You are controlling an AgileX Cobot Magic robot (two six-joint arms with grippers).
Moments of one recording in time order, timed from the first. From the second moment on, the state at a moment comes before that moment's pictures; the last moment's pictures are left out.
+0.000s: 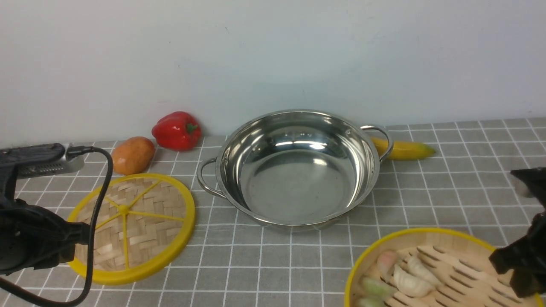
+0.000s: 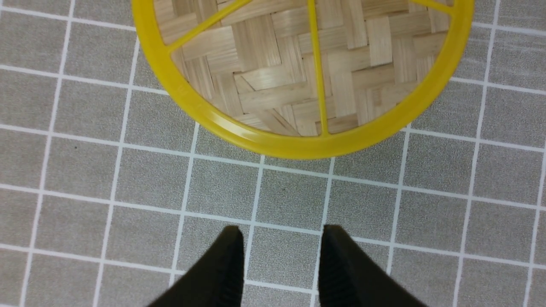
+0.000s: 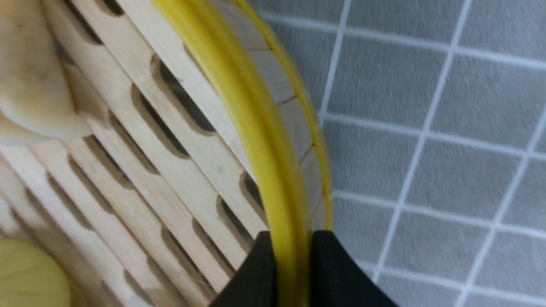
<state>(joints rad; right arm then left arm) 0.12 1.43 -0.87 0.12 1.14 0.03 0.10 1.20 -0.79 -0.05 0.83 0.00</state>
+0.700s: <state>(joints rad) 0.27 1.82 -1.75 0.19 1.25 0.07 0.10 1.20 -0.79 -0.05 0.81 0.00</state>
